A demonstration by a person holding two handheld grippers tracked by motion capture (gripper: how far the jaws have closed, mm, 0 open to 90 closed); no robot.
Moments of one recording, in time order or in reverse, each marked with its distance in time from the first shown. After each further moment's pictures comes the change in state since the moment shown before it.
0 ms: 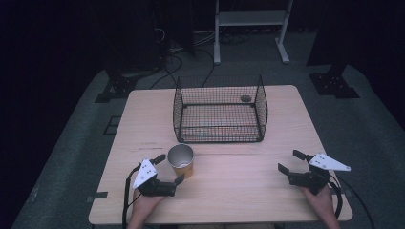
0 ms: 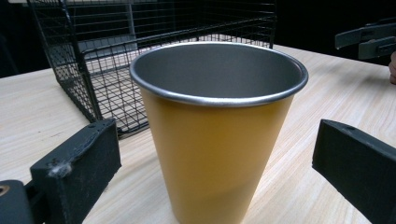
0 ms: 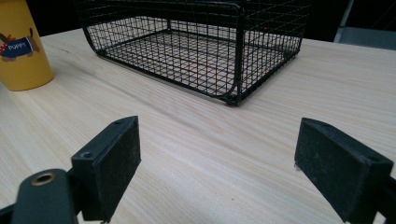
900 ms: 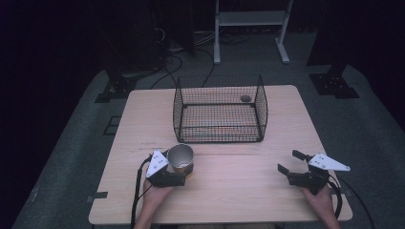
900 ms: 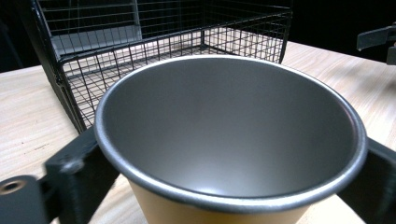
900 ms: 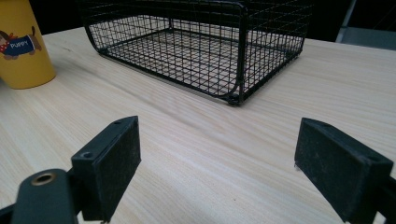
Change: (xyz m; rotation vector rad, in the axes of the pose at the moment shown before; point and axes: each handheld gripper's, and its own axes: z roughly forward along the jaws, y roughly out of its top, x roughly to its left) left arm -0.002 0.013 0.032 0.036 0.032 -0.012; right arm 0.001 0.000 0.001 0.003 0.005 -0.005
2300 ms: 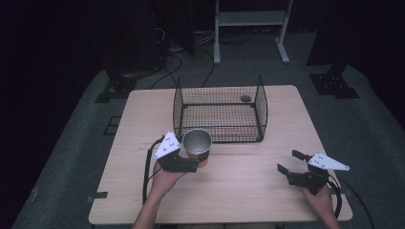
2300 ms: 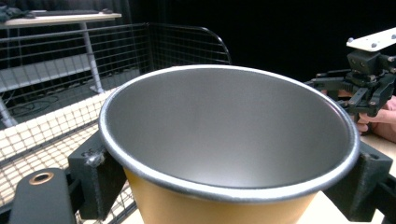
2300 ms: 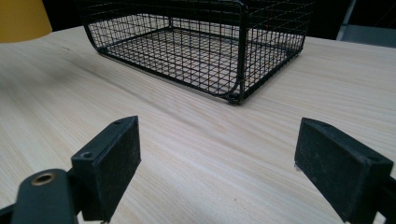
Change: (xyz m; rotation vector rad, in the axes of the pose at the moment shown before) left arm -0.014 0.076 0.024 -0.064 -0.199 0.061; right arm 0.000 0.001 0.001 0.007 0.000 0.003
